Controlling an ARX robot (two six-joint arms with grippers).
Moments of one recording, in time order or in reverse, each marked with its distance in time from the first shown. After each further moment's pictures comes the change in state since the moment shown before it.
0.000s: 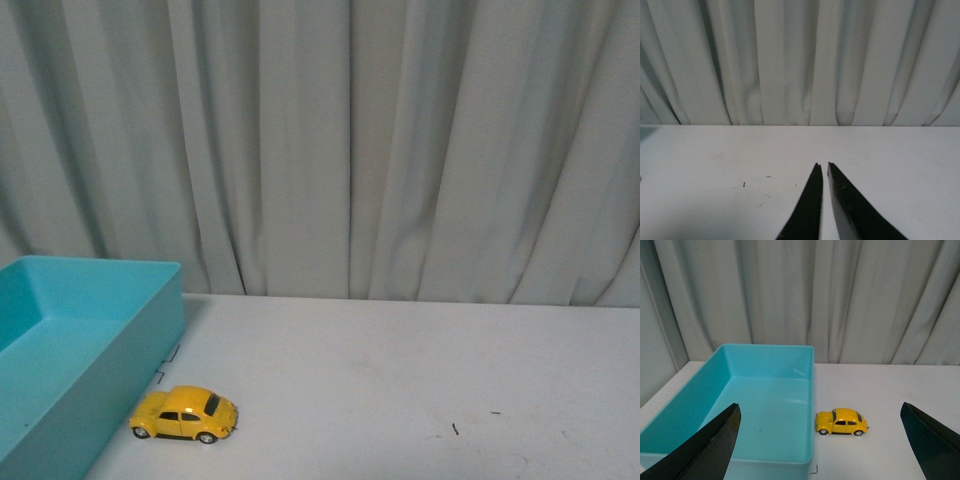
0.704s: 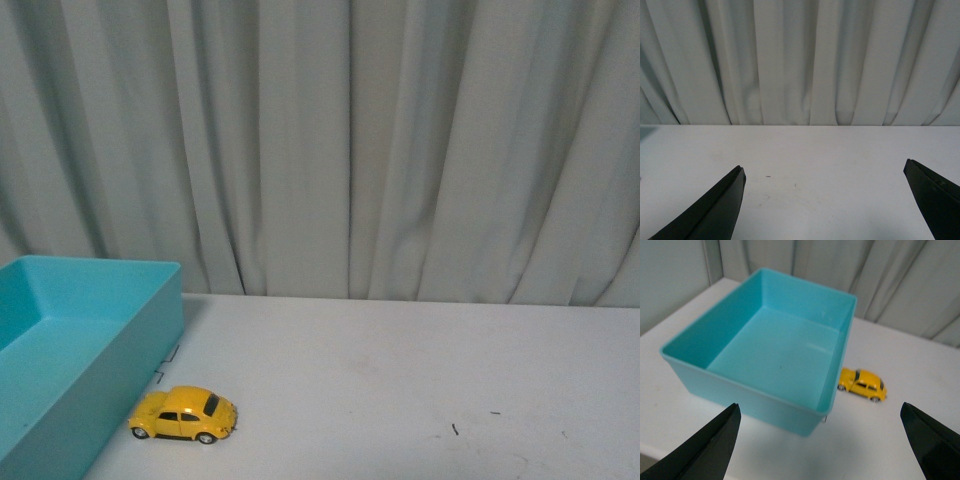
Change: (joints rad) left arm -0.138 0.271 0.178 -0.204 -0.328 -0.273; right arm -0.001 0.000 0.000 -0.001 0.000 0.000
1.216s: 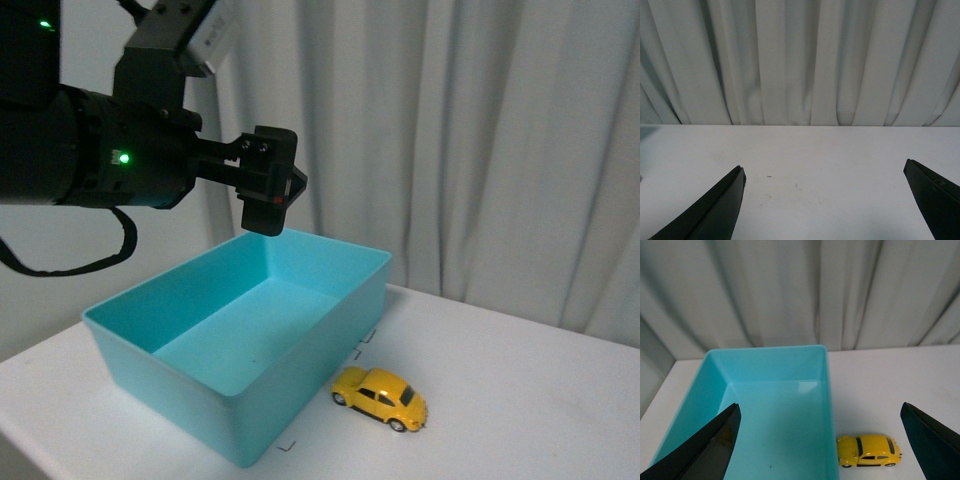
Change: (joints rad) left arm 0.170 0.936 0.421 0.539 0.399 0.393; right arm 0.000 0.000 0.000 0.000 0.000 0.000
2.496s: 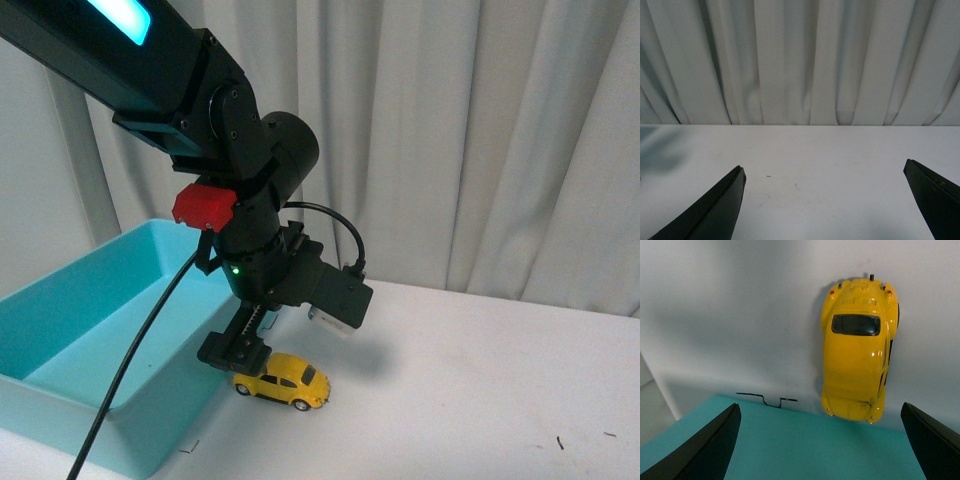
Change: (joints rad) left arm -0.210 0.955 0.934 -0.916 -0.147 1.398; right arm 0.000 0.000 0.000 0.000 0.000 0.000
